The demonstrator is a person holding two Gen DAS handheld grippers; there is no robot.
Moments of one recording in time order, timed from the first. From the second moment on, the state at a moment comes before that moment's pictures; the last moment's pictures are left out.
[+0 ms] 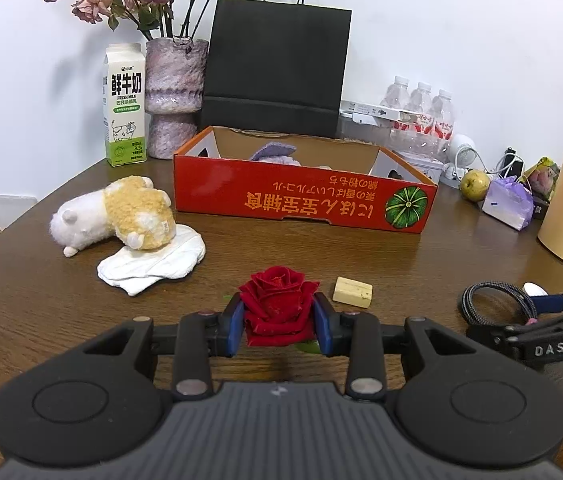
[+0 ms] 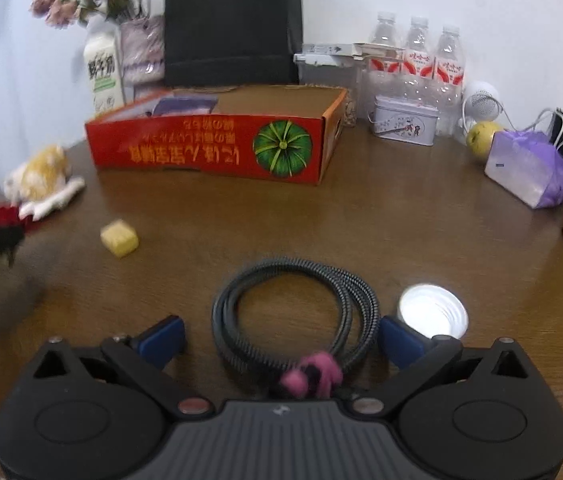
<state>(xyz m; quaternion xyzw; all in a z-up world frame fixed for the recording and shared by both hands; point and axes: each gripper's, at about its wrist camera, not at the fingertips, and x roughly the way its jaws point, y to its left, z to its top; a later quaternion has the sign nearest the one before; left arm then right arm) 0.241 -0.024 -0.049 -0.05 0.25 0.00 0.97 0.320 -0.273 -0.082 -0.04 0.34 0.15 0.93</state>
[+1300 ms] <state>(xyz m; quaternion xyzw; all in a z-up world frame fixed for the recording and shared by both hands) 0.277 -0.025 0.018 -0.04 0.19 -0.01 0.98 0.304 -0.204 0.005 -0.03 0.18 0.18 0.97</state>
